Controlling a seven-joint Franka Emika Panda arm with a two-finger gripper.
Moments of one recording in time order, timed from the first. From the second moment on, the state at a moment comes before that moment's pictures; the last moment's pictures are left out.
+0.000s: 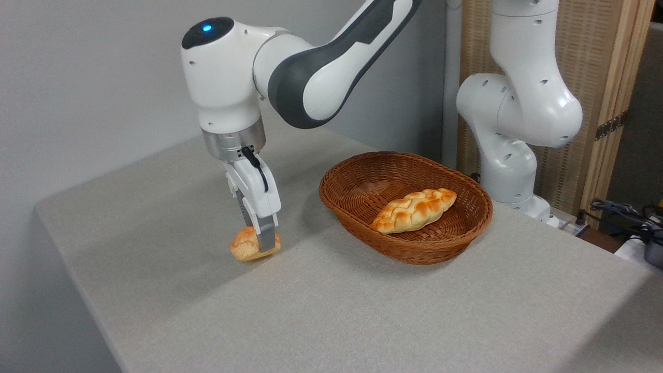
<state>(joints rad) -0.02 0.02 -0.18 -2.01 -0.14 2.03 0.82</state>
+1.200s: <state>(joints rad) -0.01 -0.04 0.00 -1.63 -0.10 1.66 0.68</state>
